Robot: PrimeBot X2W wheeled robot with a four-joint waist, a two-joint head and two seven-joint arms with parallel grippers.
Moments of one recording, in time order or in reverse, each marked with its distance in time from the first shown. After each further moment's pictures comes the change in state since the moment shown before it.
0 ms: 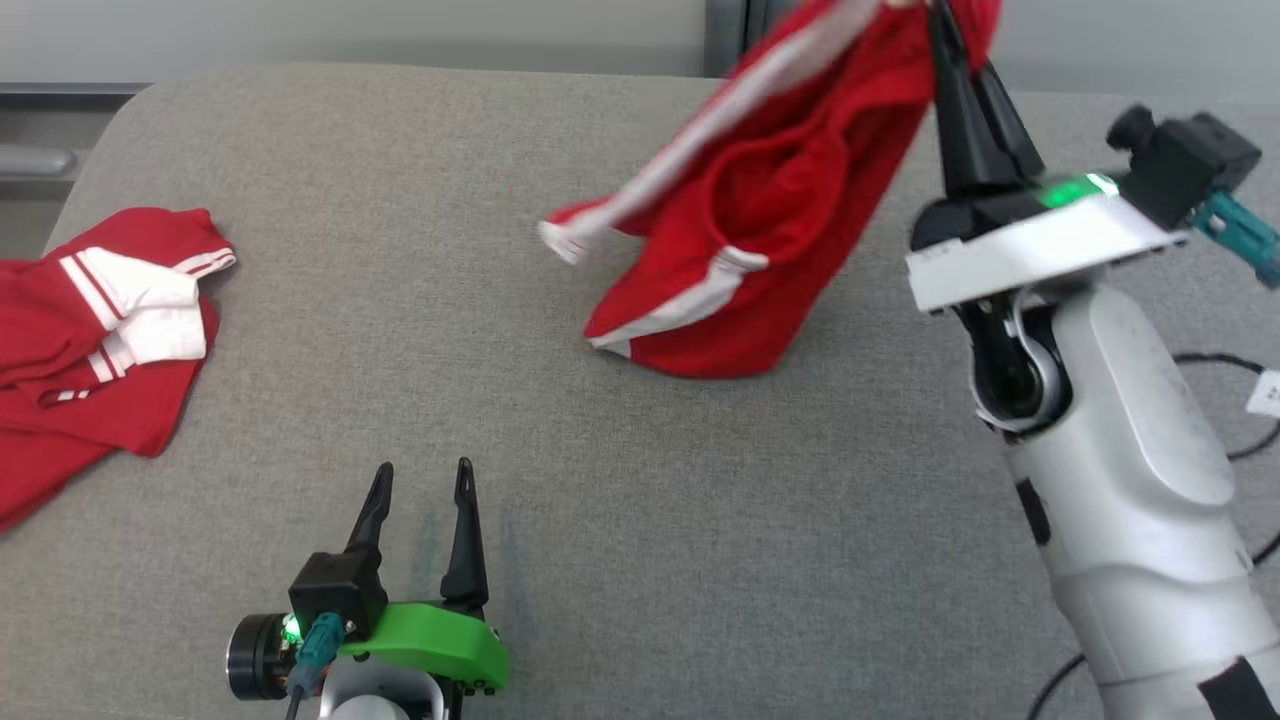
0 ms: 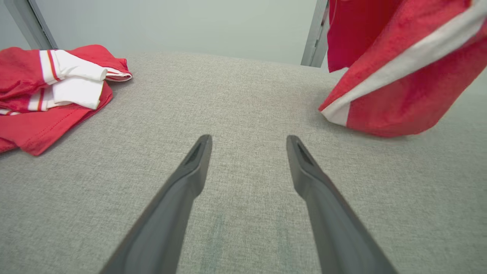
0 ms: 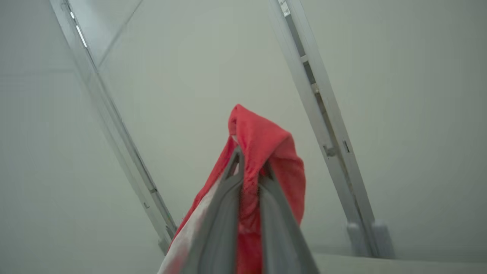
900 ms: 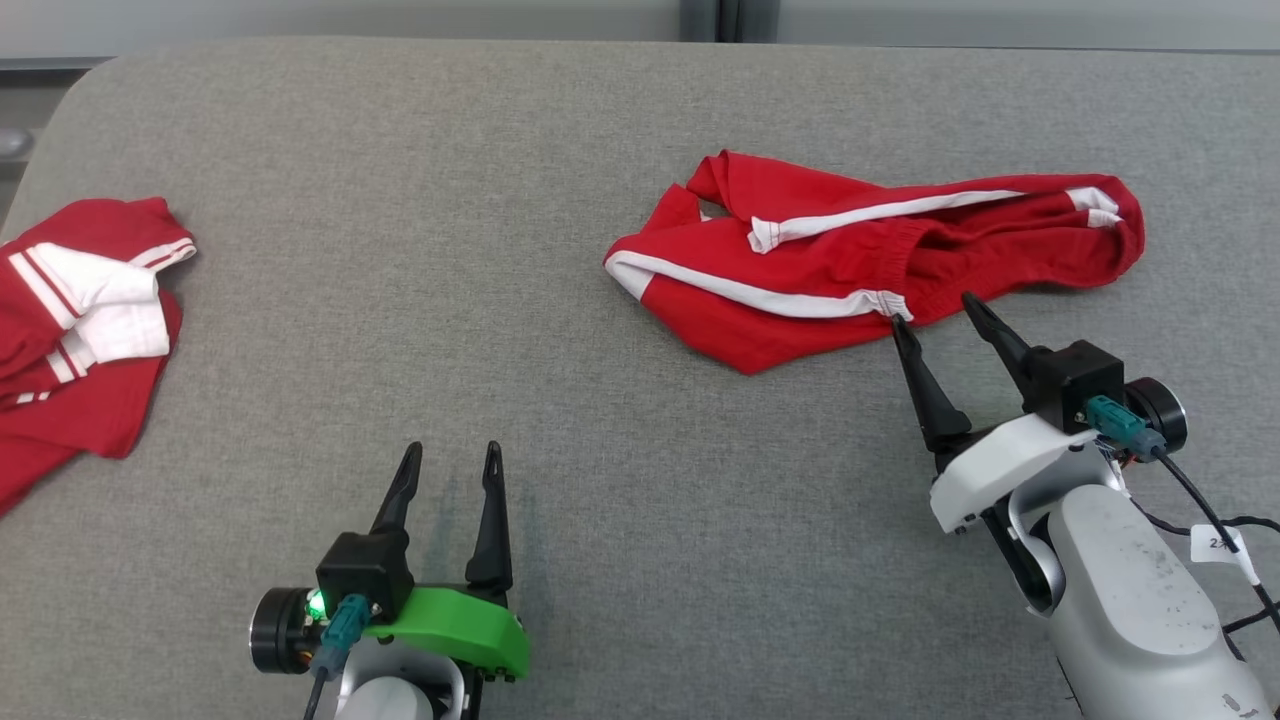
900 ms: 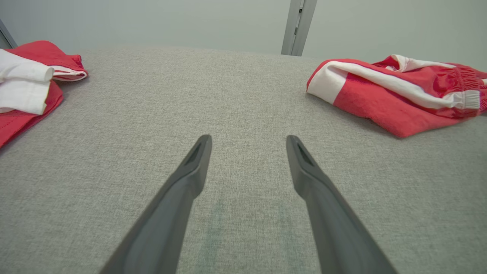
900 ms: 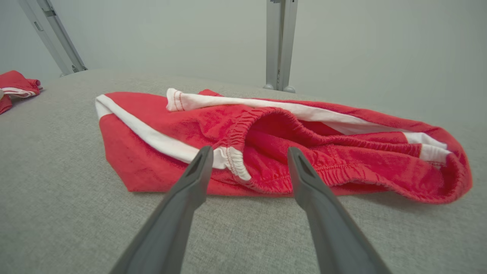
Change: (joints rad) left arm -0.037 0.000 -0.044 0.009 0.004 -0.007 0.000; right arm 0.271 -0.084 -0.014 0.189 -0.413 0.000 0.001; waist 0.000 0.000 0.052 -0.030
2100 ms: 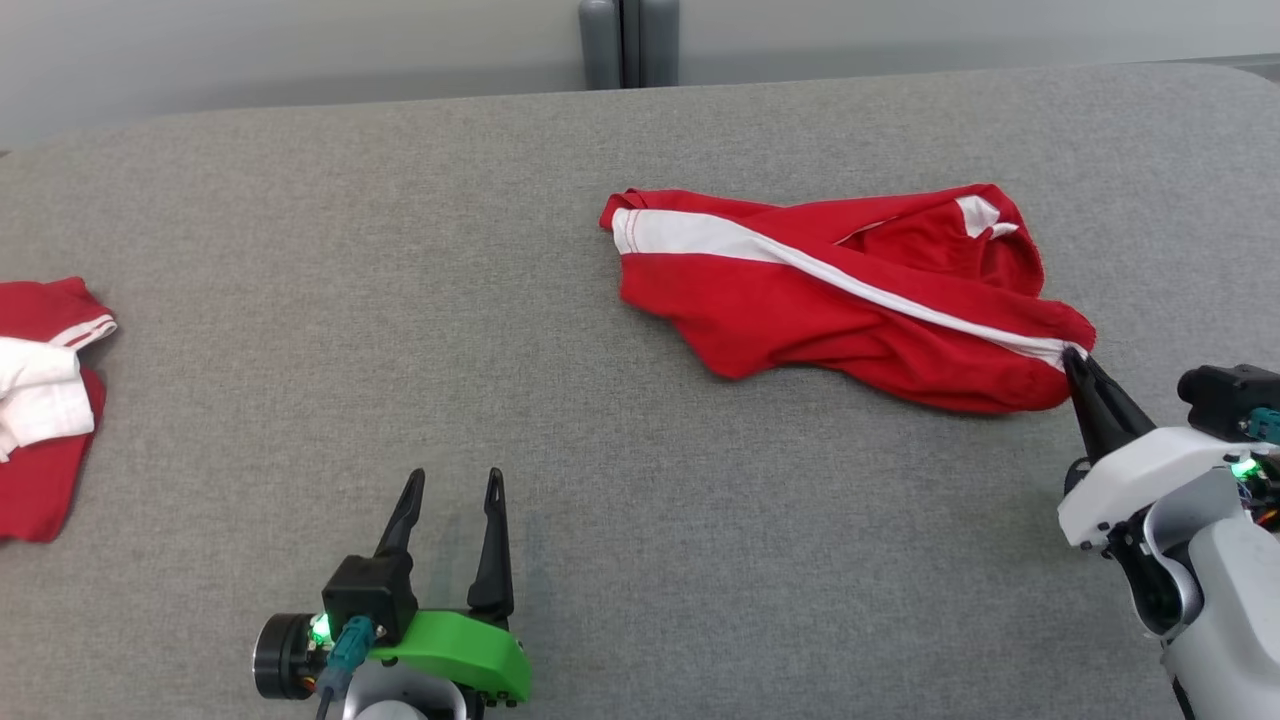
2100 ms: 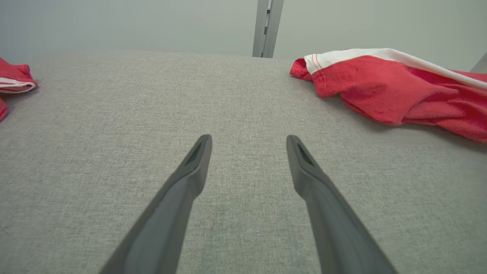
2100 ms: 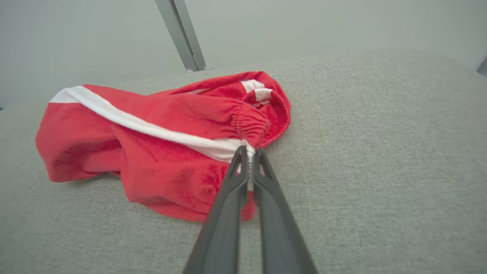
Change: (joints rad) left arm 0.034 0.000 -0.005 0.009 -0.001 0.006 0.000; right arm 0.074 -0.124 -0.100 0.009 0.286 0.000 0.138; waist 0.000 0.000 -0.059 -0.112
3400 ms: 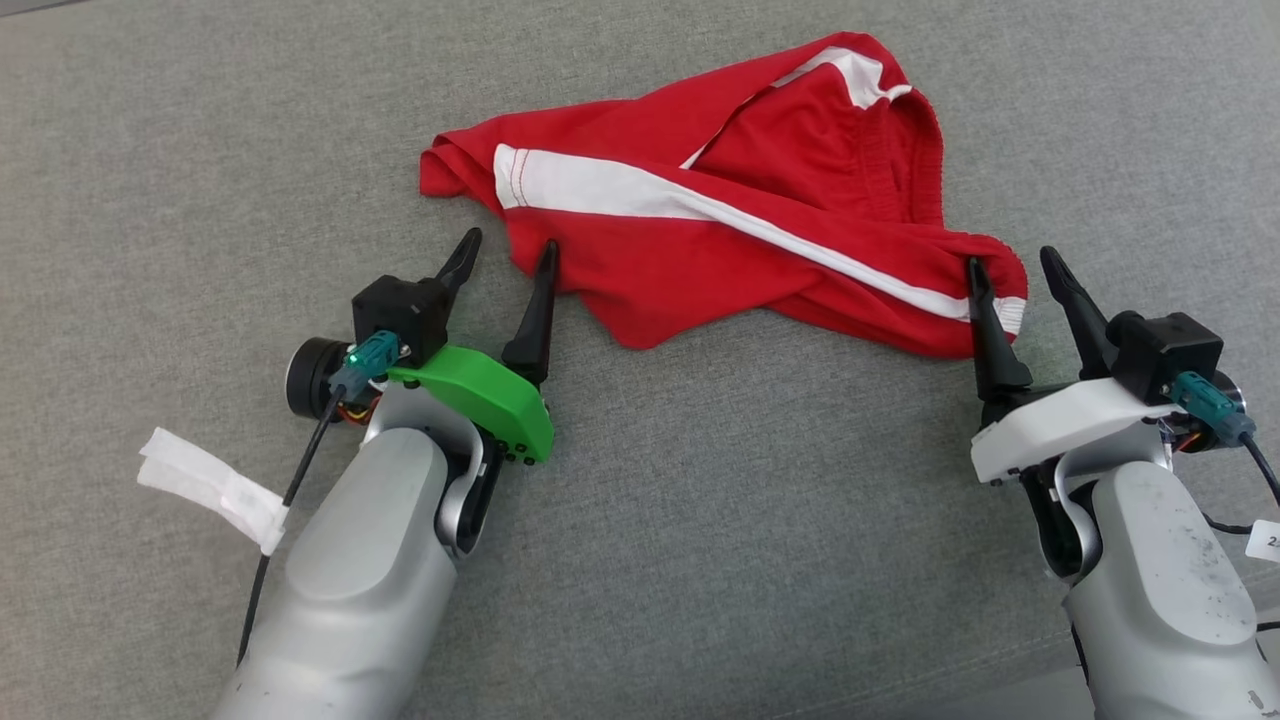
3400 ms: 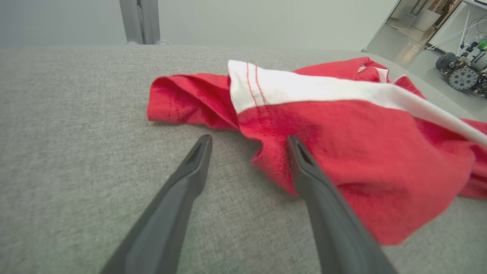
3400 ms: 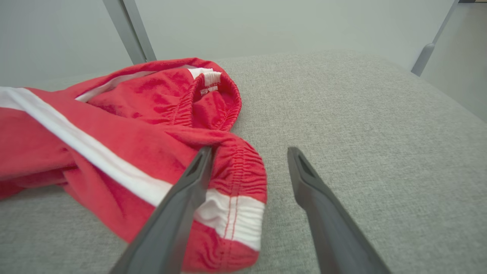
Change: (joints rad) left arm -0.566 -0.001 -0.166 0.406 -0.187 -0.154 0.000; right arm -0.074 0.187 -0.094 -0.070 -0.276 0.000 -0.136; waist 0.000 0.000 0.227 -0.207
